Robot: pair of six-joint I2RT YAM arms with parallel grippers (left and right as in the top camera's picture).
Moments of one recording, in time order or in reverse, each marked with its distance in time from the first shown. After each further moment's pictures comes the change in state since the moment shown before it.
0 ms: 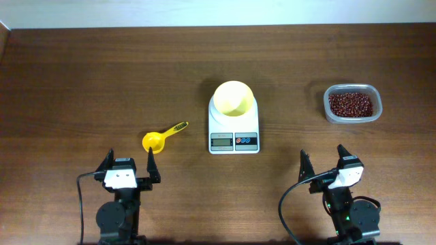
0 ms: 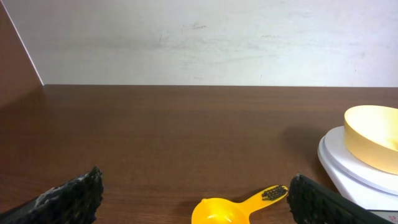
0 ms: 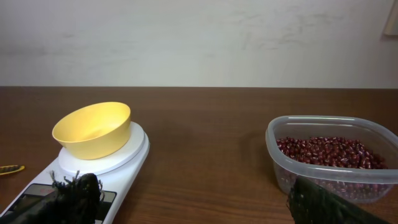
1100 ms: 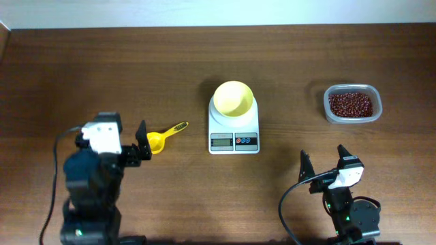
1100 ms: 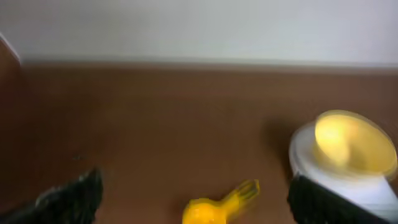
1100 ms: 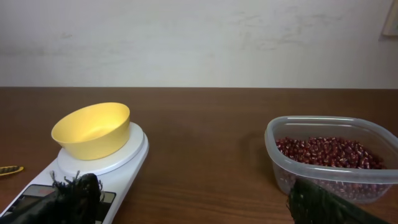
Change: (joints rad) left arm 0.000 0.647 0.706 -0.375 0.054 -0.011; right arm 0.000 -0.002 0.000 -0.001 0.003 0.000
